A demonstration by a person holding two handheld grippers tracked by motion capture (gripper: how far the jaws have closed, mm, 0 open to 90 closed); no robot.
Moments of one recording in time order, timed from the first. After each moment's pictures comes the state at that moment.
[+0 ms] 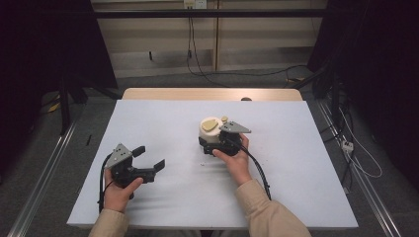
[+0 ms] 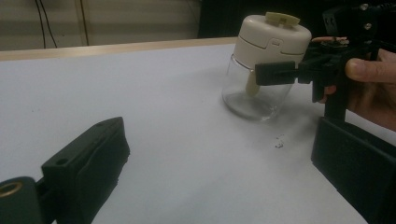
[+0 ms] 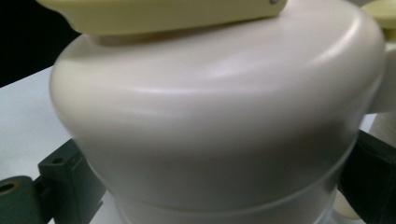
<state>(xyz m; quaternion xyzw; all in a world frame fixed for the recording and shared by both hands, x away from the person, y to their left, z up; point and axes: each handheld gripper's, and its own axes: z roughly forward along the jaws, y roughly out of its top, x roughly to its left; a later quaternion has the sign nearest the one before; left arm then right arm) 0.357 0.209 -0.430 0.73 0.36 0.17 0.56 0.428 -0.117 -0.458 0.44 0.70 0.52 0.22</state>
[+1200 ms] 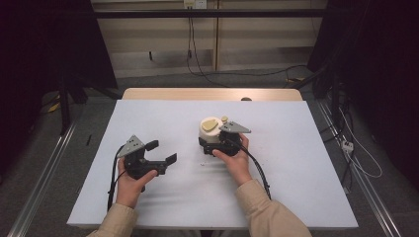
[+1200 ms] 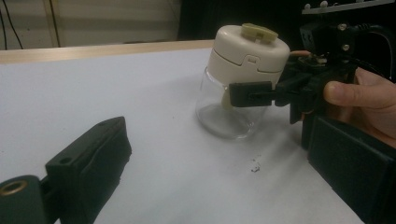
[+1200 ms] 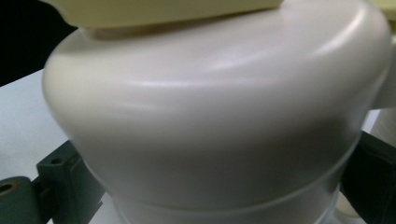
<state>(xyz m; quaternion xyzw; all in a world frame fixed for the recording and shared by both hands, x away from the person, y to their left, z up) 0.375 0.179 -0.422 0.73 0.35 0.13 0.57 0.428 -0.117 -0.459 0.44 0.70 0.52 0.22</state>
